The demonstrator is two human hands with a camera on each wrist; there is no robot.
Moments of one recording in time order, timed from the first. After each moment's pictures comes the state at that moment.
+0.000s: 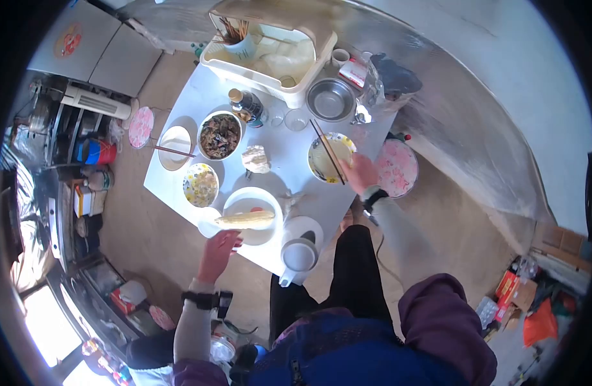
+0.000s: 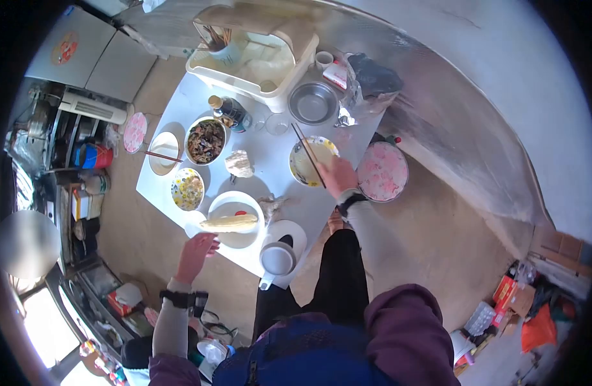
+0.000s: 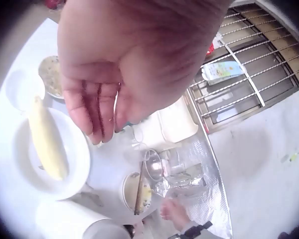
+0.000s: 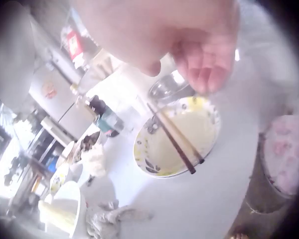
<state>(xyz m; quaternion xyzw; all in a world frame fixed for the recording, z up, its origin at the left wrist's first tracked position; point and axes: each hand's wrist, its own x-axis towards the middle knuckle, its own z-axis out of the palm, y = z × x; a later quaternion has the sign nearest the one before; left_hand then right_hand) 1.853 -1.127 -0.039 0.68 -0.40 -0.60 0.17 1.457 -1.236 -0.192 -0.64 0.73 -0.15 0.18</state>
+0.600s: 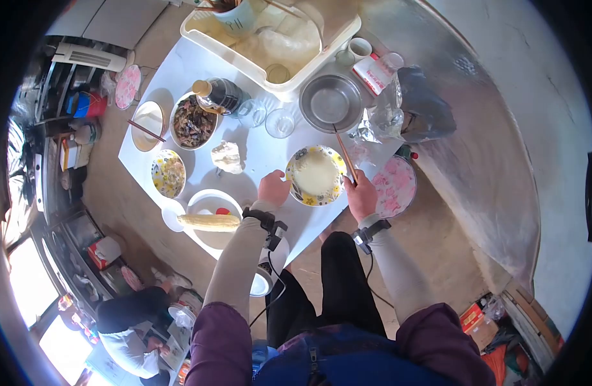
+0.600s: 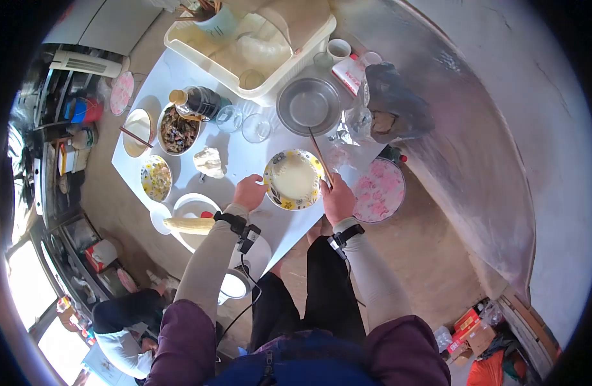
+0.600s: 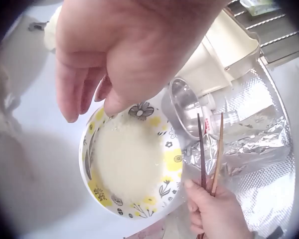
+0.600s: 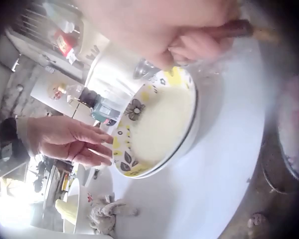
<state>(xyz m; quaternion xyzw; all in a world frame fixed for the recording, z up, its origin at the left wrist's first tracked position) 1.644 -1.279 -0.265 0.76 -0.52 -0.40 0.04 1.400 -1.276 -0.244 -0.54 0.75 -0.16 0.36</state>
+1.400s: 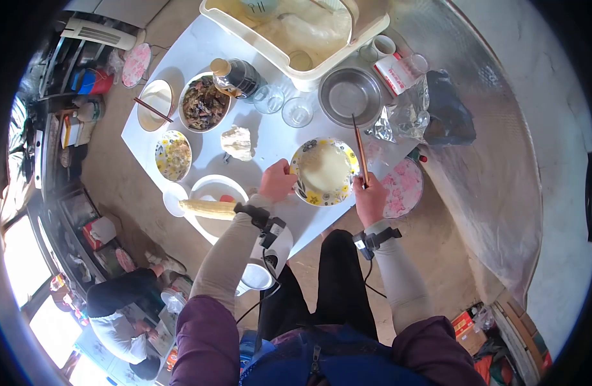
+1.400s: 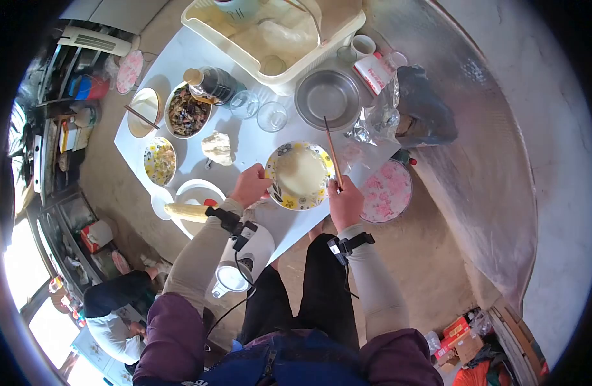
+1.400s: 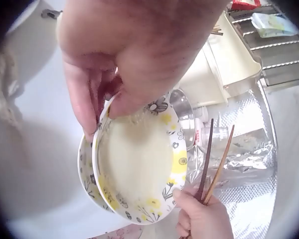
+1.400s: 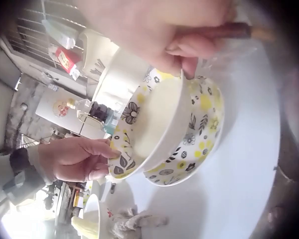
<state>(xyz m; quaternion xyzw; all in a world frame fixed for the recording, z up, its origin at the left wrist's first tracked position) 1.662 -1.281 -0.233 0.71 -0.37 -0.58 0.14 1.412 -1.266 -0.238 -0.51 0.74 -0.21 0.38</state>
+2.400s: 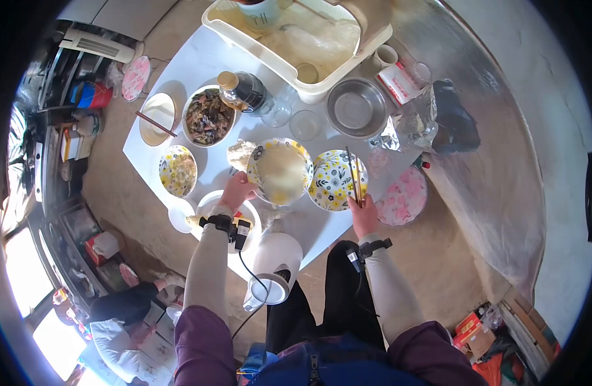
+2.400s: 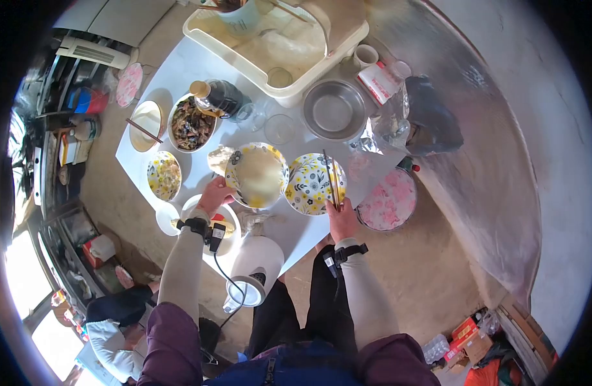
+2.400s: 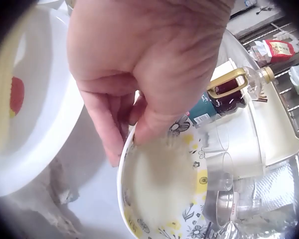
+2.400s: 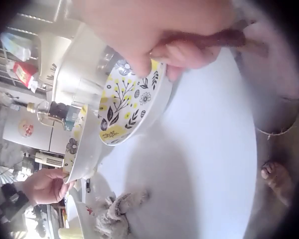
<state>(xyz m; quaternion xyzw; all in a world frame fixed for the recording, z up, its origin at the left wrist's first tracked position) 1.793 -1.265 -0.271 0.69 -0.20 -0.64 0.25 1.435 -1.226 -0.284 -0.38 0.78 -0.21 0.45</state>
